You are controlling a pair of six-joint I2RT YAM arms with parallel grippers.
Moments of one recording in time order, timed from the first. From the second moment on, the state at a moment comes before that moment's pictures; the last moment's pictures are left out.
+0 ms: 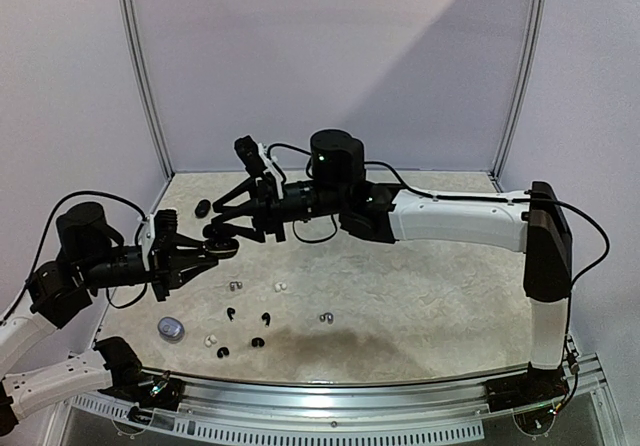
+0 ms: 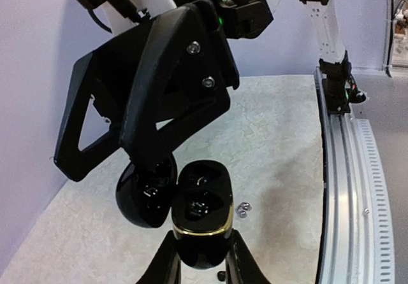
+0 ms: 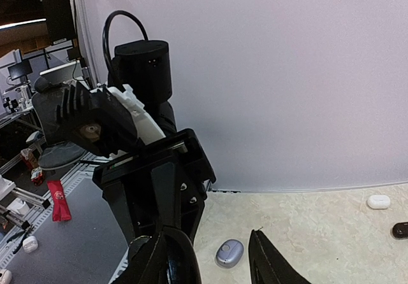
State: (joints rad) left arm -0.66 0.53 0.61 -0.31 0.49 0.36; right arm 1.06 2.03 1.70 0.35 -0.74 0.15
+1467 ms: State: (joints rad) left arm -0.58 0.44 0.46 -0.13 0.55 -0.06; right arm 1.06 2.08 1.78 0.08 -0.91 0.06
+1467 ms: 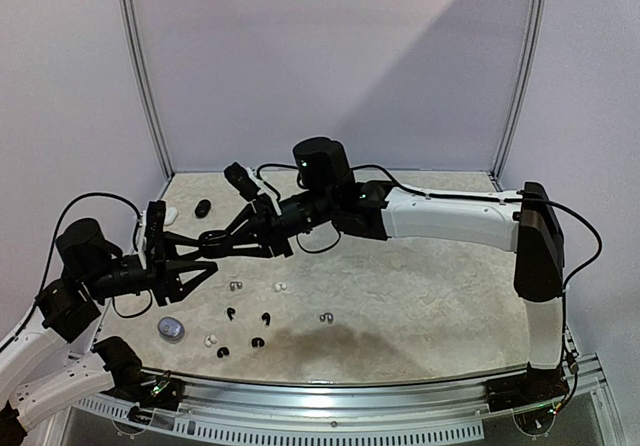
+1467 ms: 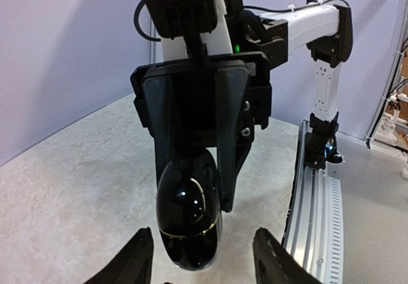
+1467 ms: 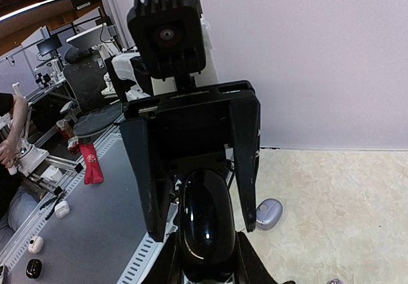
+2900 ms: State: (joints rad) left arm -0.60 0.49 0.50 -0.27 0.57 0.35; right arm 1.07 2.09 1.86 -0.05 -0.77 0.03
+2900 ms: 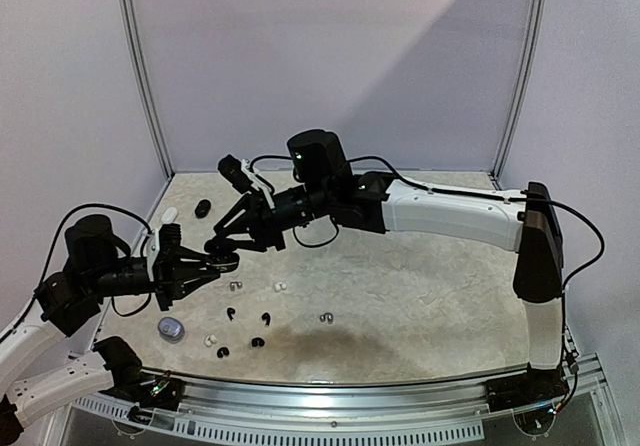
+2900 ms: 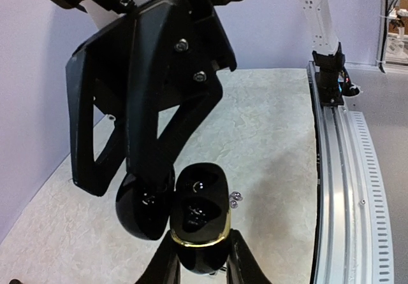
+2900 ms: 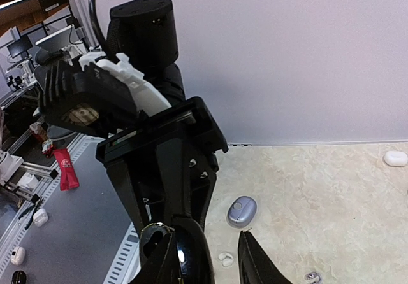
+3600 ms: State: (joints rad) left arm -0.59 0.42 0.37 -0.12 0.53 -0.12; right arm 1.06 2.14 1.94 -0.10 -0.77 0.07
